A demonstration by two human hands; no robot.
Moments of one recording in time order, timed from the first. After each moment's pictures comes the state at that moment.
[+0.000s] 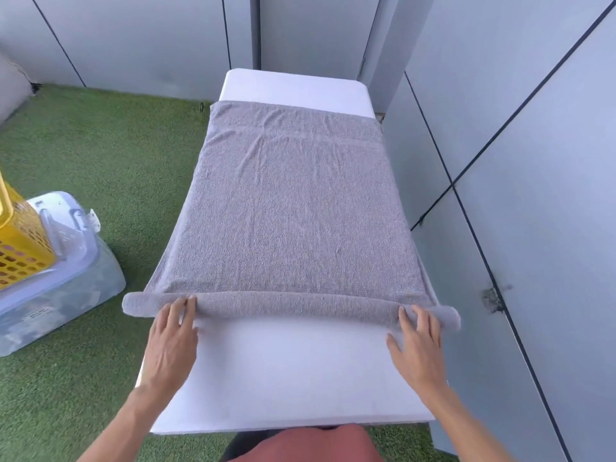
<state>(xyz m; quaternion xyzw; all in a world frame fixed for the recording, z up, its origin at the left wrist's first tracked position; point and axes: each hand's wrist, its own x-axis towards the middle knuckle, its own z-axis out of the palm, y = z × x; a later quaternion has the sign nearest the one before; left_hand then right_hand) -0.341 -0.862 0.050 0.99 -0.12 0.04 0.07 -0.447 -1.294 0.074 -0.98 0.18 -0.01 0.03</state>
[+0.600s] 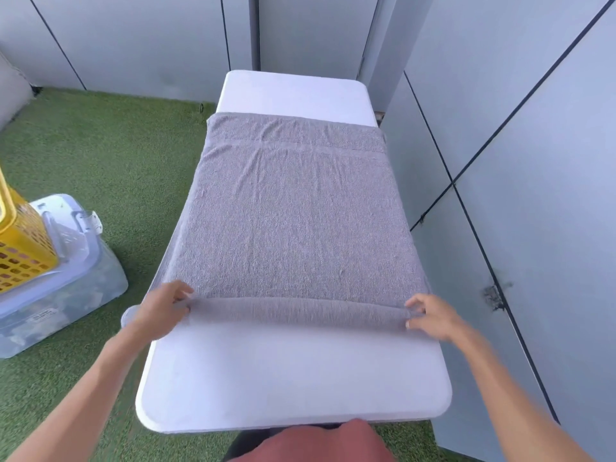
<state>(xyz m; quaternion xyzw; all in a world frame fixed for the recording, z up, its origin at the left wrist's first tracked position) -0.272 -0.846 0.099 0.94 0.01 -0.21 0.28 -0.393 -1.348 0.123 -0.90 0.25 0.26 0.26</state>
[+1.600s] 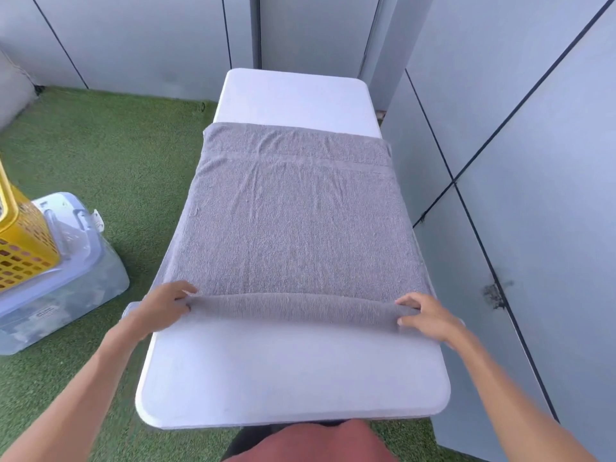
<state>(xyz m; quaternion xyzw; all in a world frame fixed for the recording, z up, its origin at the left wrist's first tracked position) -0.270 -0.853 0.110 0.92 0.02 -0.26 0.30 -0.395 -1.338 0.121 -0.86 0.24 0.23 0.38</state>
